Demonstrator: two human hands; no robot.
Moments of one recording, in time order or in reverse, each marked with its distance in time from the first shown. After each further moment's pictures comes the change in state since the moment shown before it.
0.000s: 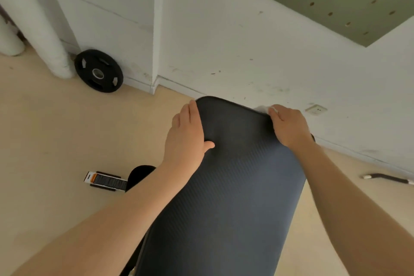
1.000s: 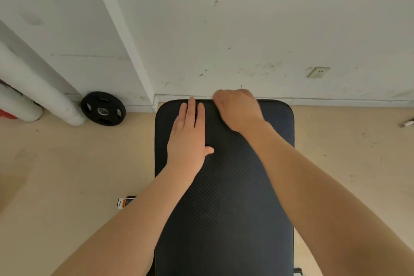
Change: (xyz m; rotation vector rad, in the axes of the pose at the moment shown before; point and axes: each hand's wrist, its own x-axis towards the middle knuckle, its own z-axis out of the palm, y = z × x) left_hand 0.001 0.057 0.015 0.418 -0.097 0.210; right_hand -0.005 -0.016 0.023 0.026 0.217 -0.293
